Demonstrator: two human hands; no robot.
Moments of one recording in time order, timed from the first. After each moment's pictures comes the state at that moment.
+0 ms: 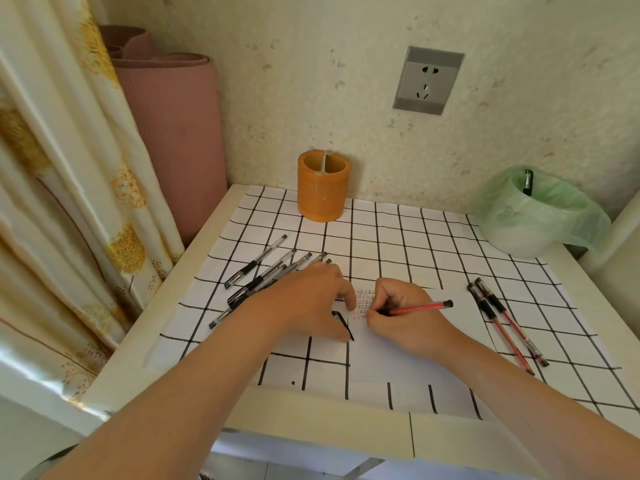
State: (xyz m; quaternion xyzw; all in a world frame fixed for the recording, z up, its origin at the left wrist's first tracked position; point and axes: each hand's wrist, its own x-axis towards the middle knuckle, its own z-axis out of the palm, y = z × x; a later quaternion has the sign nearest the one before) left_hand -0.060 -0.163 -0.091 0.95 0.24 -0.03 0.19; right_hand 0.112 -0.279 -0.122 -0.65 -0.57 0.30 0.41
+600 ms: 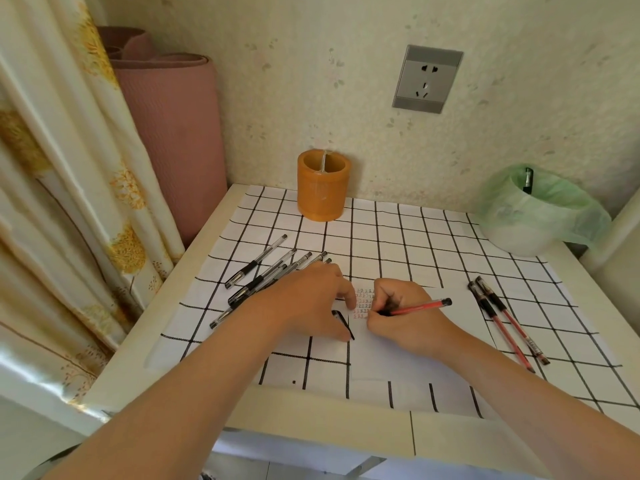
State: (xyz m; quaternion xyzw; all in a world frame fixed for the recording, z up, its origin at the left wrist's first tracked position) left_hand -0.060 -0.164 -0.089 0.95 0.25 -0.02 0.19; right_hand 0.111 -0.279 -0.118 -0.65 -0.57 0.31 0.39
